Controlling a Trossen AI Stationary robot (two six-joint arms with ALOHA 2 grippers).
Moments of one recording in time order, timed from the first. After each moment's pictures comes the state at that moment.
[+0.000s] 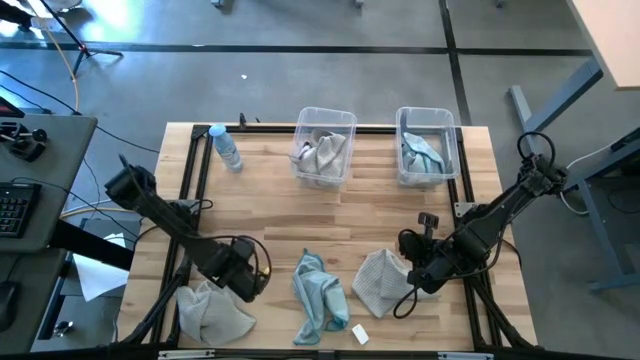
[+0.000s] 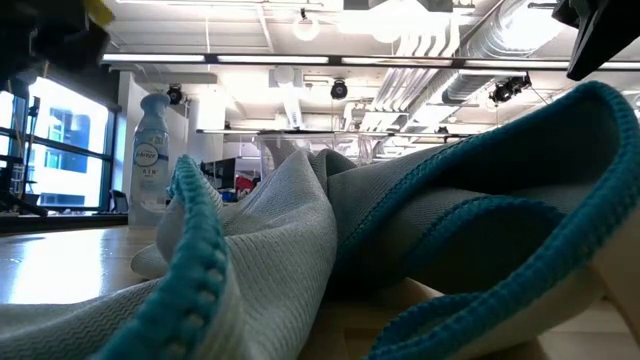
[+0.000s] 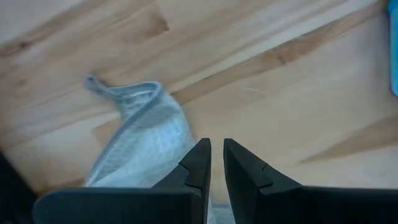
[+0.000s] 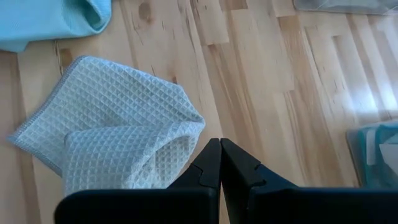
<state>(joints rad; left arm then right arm) -0.66 1.60 1.07 -1.03 -0.07 -1.80 0.70 1.35 1.11 -1.13 0.49 0.83</state>
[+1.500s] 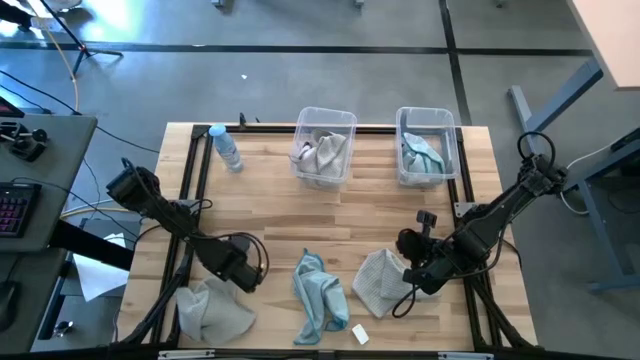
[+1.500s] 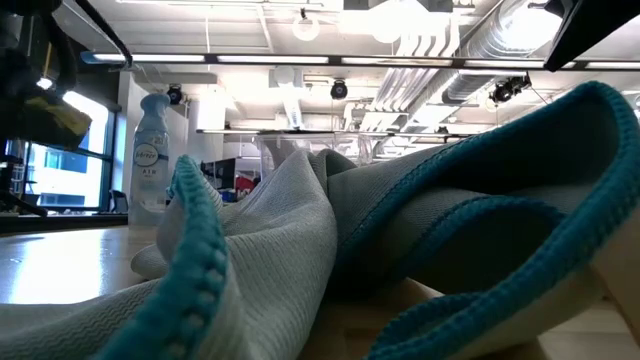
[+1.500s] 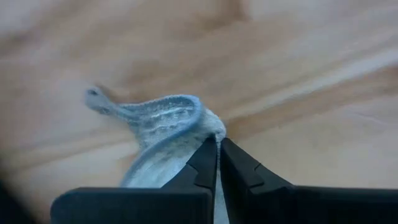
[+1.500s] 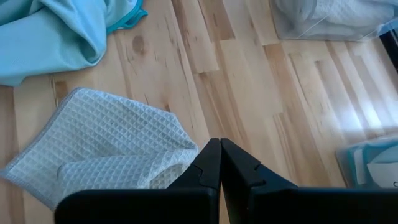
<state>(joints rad) -0.62 1.61 0.86 -0.89 0.01 -1.78 0.70 1.35 1.11 -1.09 0.59 0.83</state>
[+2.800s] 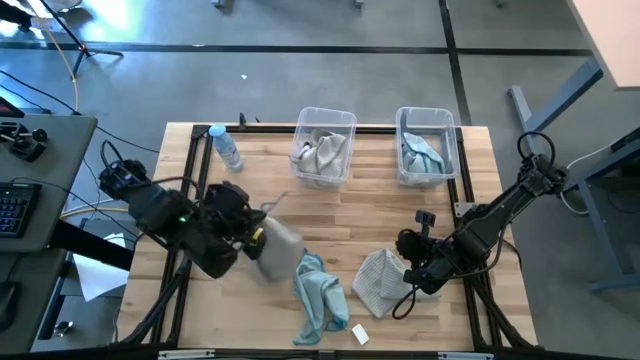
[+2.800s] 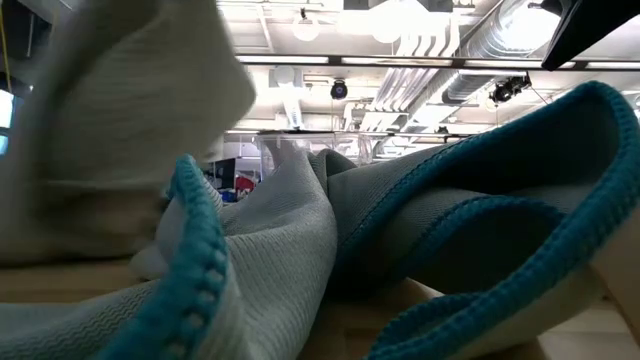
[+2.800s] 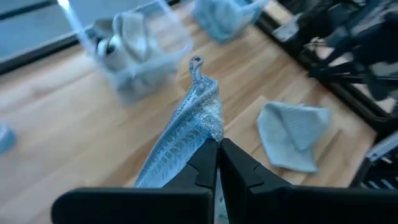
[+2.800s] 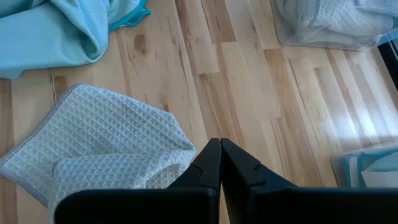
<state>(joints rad) -0.61 1.58 1.97 -1.57 -0.79 -1.35 0.70 1.35 1.11 -1.08 0.60 0.78</state>
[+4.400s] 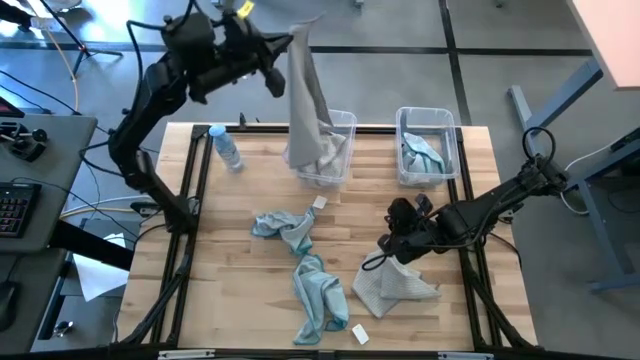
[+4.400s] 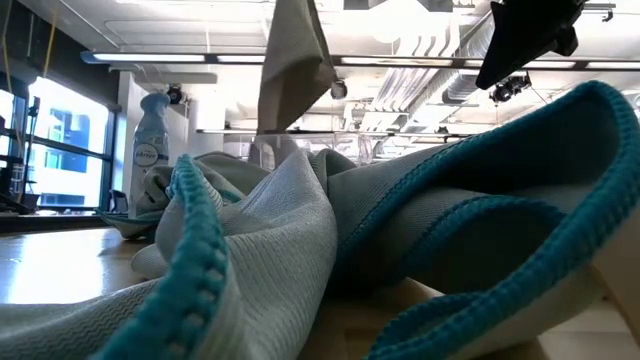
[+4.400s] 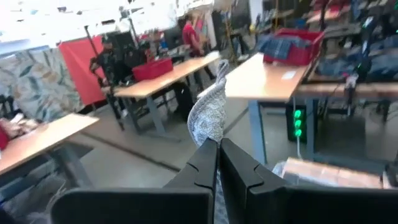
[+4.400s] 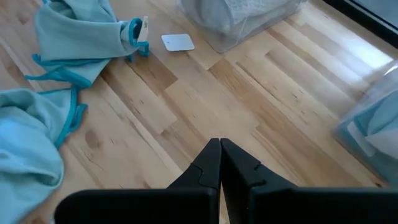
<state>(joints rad) 0.40 1.63 2.33 -0.72 -0.29 0.24 0.46 1.35 1.11 -1.02 0.65 1.10</state>
